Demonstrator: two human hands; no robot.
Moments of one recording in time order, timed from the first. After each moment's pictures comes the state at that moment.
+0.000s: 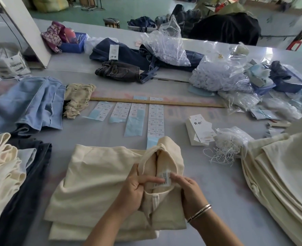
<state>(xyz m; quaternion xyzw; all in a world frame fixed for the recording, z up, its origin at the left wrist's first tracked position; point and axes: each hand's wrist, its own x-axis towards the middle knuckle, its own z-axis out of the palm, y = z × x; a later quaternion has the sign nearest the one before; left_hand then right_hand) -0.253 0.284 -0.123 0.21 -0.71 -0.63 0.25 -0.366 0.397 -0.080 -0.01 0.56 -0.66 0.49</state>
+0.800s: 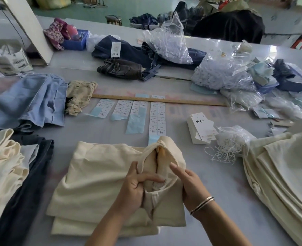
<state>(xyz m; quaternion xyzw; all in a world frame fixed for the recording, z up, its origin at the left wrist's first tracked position) -0.246 0.292 -0.111 0.23 -0.69 -0.63 0.28 -0.371 0.391 -0.070 -0.05 0.58 -0.64 0.51</state>
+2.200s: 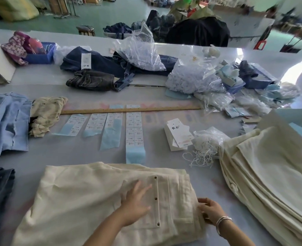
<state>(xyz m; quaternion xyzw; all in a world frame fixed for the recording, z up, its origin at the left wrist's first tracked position) -0.321 0.292 -0.183 0.23 -0.87 -0.42 -0.13 -0.497 0.520 -0.204 0.05 0.84 -0.40 0.37</state>
